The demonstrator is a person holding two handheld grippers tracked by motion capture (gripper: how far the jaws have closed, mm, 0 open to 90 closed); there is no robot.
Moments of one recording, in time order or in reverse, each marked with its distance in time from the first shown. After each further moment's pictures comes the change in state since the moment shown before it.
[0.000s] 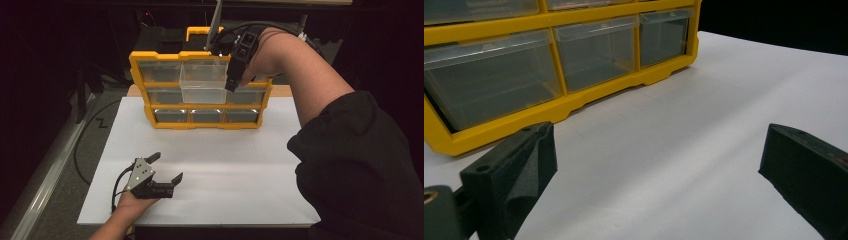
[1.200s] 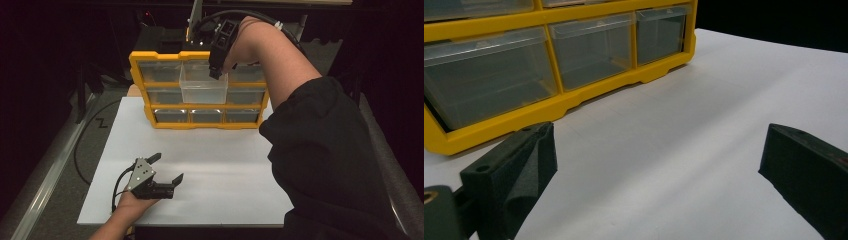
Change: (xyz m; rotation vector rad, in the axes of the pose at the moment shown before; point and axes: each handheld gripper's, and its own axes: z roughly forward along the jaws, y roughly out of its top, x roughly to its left) left arm -0.001 0.000 0.000 0.009 -0.011 0.005; right arm -0.010 0.042 0.002 -0.025 -0.045 0.002
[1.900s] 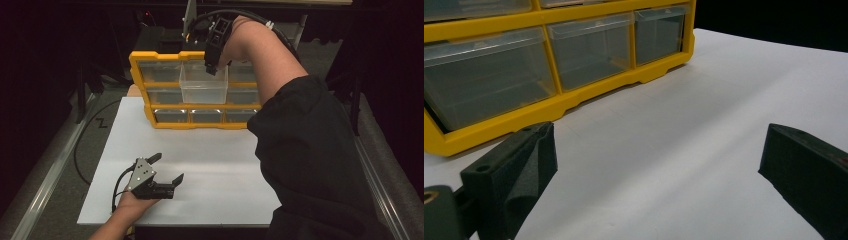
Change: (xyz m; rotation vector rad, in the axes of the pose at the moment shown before) left arm -0.001 0.000 0.001 -0.001 -0.001 0.003; right arm -0.007 0.014 0.009 0.006 -0.052 -0.007
